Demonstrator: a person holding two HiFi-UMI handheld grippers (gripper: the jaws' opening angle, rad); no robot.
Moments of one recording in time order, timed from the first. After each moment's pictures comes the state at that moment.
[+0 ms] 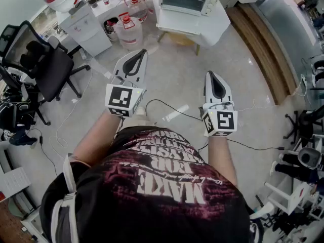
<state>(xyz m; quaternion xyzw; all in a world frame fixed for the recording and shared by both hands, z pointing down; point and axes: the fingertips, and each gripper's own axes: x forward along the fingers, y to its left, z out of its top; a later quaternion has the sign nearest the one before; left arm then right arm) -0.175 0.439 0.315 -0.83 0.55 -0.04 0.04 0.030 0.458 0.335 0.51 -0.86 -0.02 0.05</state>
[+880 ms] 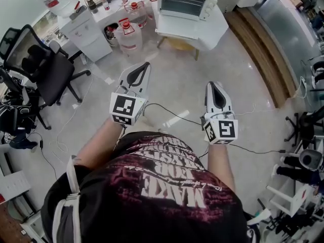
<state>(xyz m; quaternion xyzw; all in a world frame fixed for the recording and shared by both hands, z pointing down) -0.154 0.459 0.344 -0.85 0.53 -0.06 0.01 0.053 0.484 0.348 0.52 -0.85 0.01 0.04</state>
